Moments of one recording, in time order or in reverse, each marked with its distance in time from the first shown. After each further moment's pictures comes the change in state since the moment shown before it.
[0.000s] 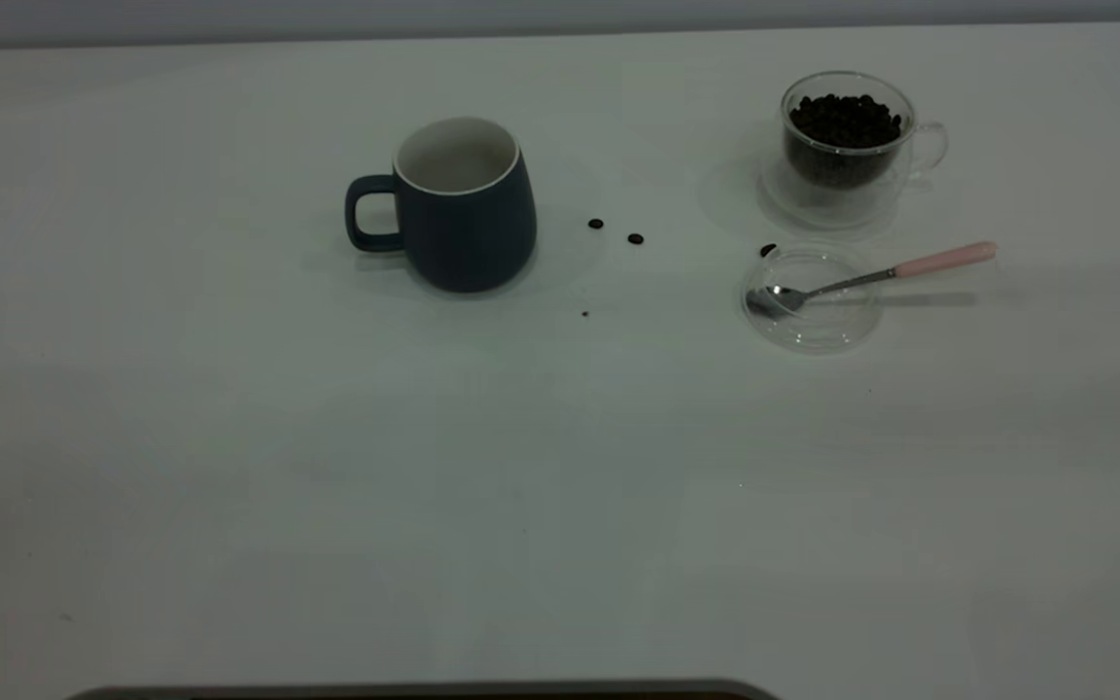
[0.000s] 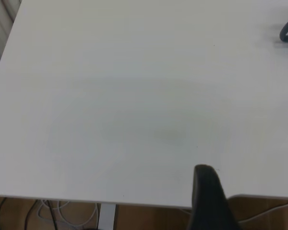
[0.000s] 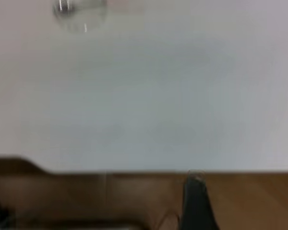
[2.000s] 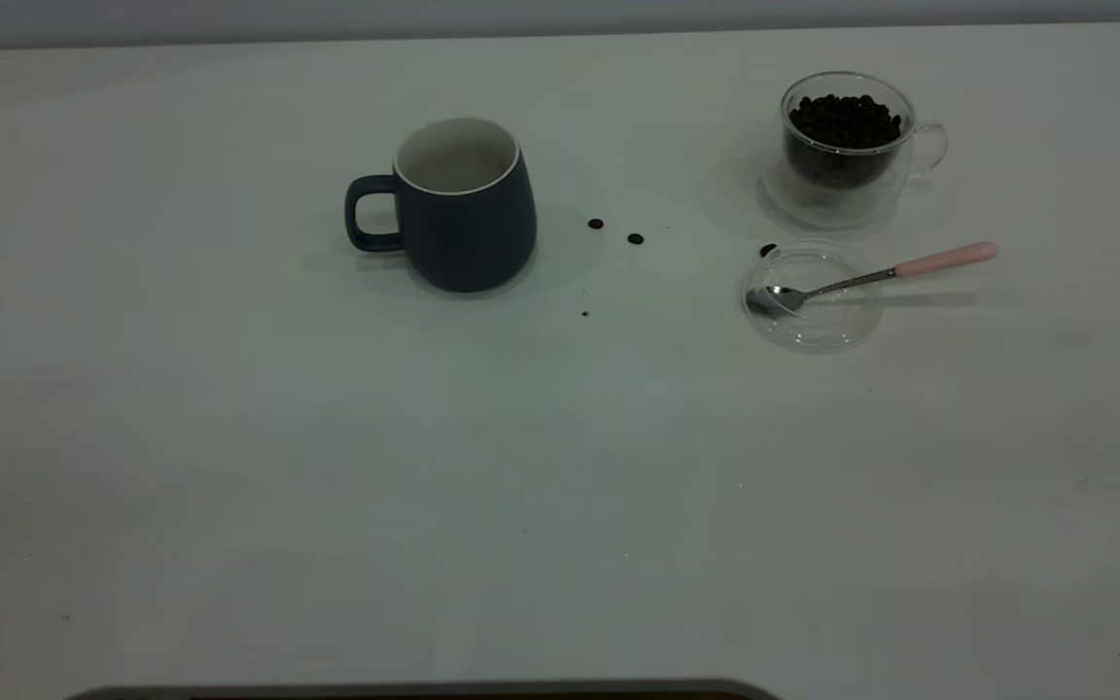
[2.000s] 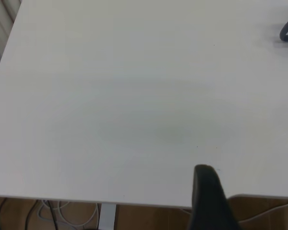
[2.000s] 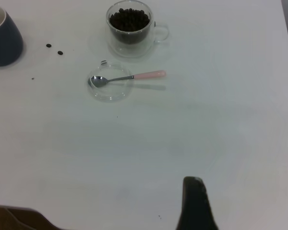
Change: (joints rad) left arm 0.000 0.000 0.000 0.000 0.000 0.003; right arm 0.090 -0.366 0.010 0.007 0.007 0.008
